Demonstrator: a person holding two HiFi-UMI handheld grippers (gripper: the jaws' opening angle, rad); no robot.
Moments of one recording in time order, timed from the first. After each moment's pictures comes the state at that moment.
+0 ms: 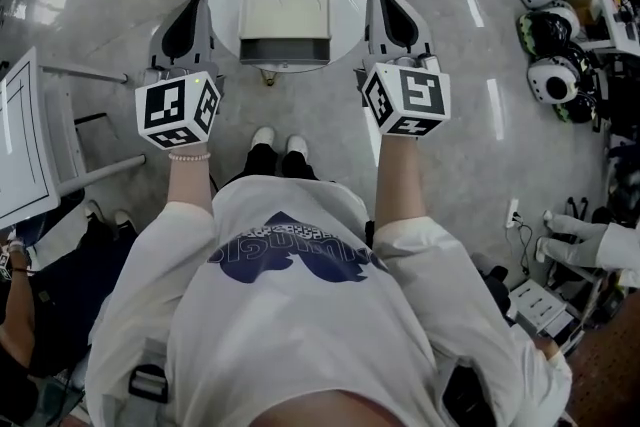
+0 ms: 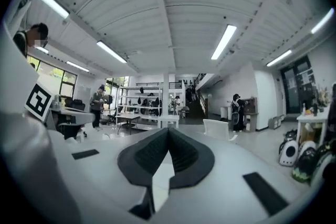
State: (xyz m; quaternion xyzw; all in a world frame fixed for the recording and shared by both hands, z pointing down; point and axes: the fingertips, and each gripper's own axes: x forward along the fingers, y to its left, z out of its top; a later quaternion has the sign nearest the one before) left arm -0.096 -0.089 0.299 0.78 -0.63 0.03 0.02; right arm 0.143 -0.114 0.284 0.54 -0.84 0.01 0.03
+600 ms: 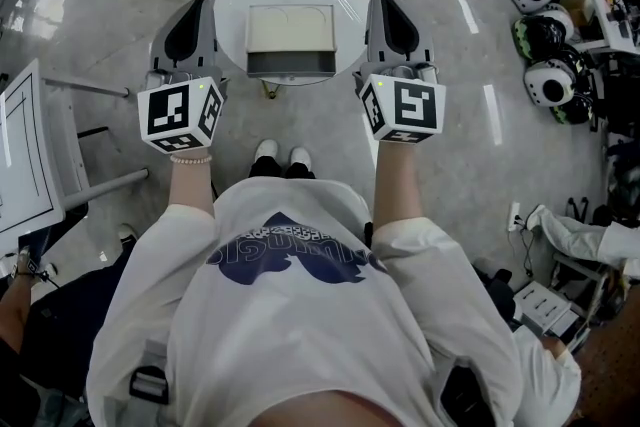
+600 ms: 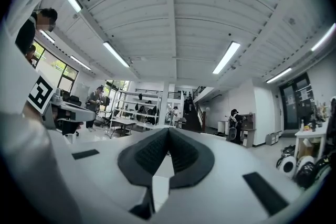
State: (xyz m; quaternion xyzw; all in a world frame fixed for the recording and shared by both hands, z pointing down) left arm -0.110 -0.099 0.276 0.79 -0.61 0.01 -0.01; right arm 0.120 -0.113 0.256 0.56 -0.83 -0.07 0.01
